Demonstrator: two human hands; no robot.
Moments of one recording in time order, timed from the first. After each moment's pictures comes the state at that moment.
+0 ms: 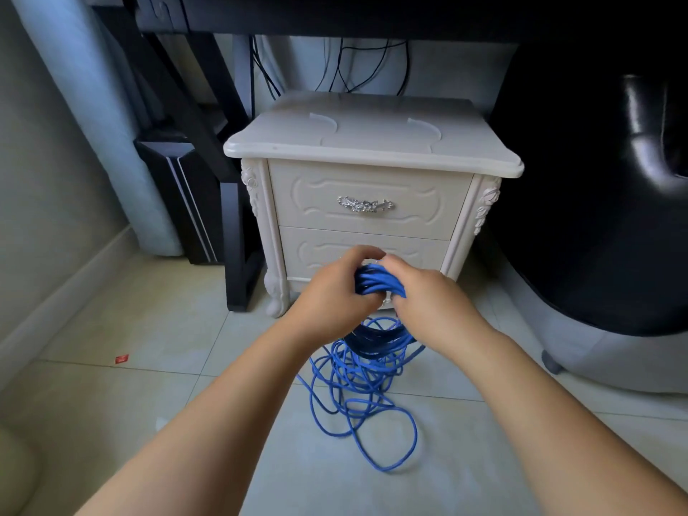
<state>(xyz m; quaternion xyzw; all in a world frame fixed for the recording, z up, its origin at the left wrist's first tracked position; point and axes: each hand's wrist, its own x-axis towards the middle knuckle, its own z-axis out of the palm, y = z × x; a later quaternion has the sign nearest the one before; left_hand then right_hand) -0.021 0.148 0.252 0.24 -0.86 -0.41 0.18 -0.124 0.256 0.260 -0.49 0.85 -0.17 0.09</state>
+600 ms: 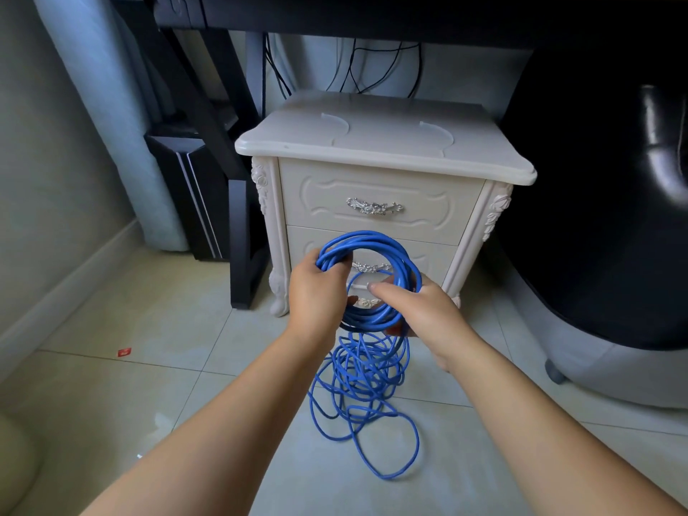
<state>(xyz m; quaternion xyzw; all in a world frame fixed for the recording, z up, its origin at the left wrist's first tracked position) -0.025 0.149 0.252 0.41 -0.56 -0.63 0.36 -0.116 0.240 0.241 -0.23 0.75 -0.53 0.32</state>
